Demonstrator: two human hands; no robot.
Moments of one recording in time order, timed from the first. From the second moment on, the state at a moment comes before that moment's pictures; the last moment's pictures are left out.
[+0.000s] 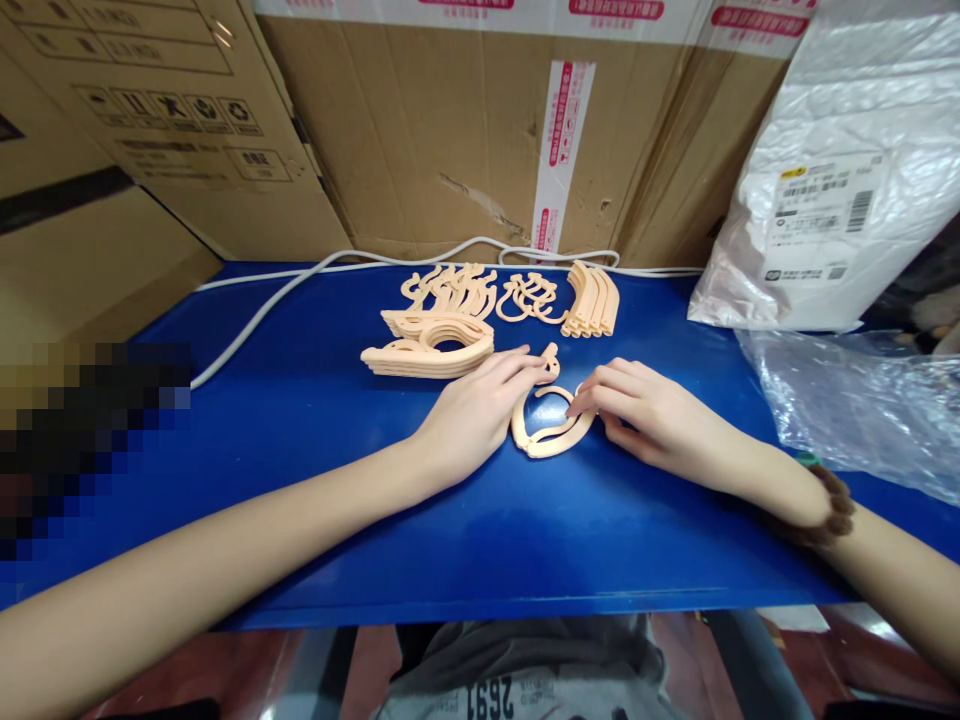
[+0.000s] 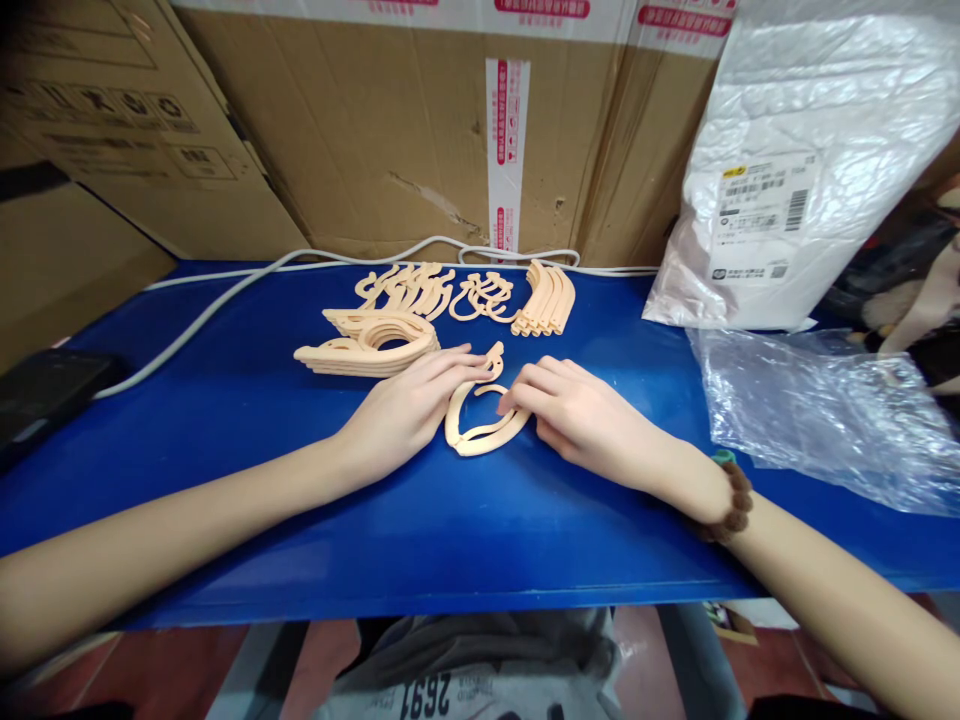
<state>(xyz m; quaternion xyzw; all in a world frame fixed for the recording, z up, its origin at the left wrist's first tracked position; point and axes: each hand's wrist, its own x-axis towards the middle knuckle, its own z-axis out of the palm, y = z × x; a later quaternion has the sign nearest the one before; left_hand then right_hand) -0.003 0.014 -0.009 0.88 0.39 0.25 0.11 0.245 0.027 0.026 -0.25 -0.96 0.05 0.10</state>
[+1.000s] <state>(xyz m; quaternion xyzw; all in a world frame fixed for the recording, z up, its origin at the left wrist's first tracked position) 0.000 0.010 -0.009 0.90 0.35 0.24 0.12 0.244 0.025 0.029 -0.27 -0.95 0.08 0.11</state>
